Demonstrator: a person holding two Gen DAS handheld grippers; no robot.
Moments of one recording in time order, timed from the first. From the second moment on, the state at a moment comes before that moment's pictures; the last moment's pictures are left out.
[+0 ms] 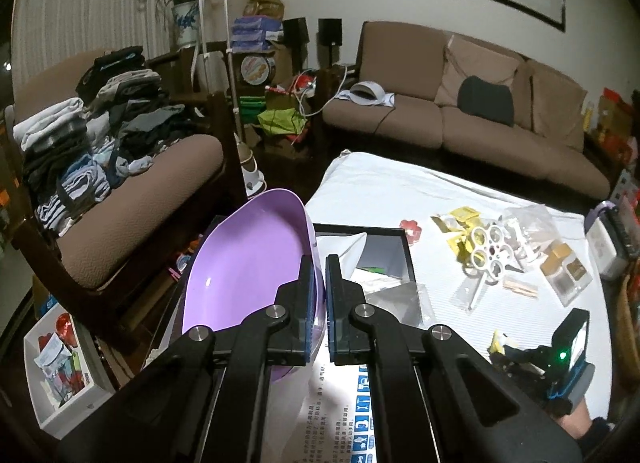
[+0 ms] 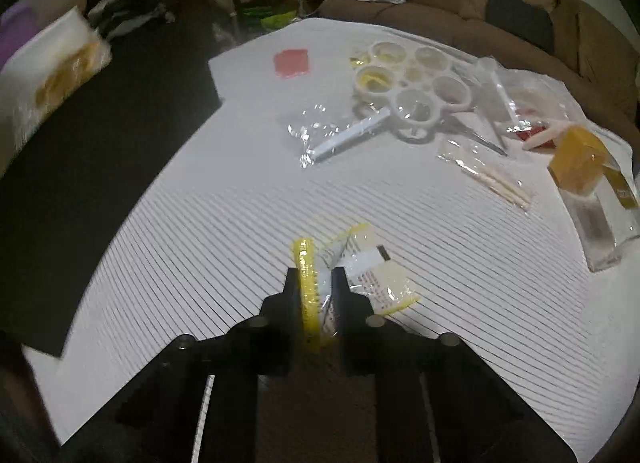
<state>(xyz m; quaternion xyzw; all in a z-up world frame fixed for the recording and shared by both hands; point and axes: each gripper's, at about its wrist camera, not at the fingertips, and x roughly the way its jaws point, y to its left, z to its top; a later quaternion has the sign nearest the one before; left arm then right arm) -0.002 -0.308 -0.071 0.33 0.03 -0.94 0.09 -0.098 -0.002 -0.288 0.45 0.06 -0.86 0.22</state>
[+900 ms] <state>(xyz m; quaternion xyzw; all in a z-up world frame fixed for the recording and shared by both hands) 0.001 -0.366 -0.107 0.41 0.06 -0.90 0.16 -0.070 -0.190 -0.102 0.37 -0.08 -0.80 0.46</state>
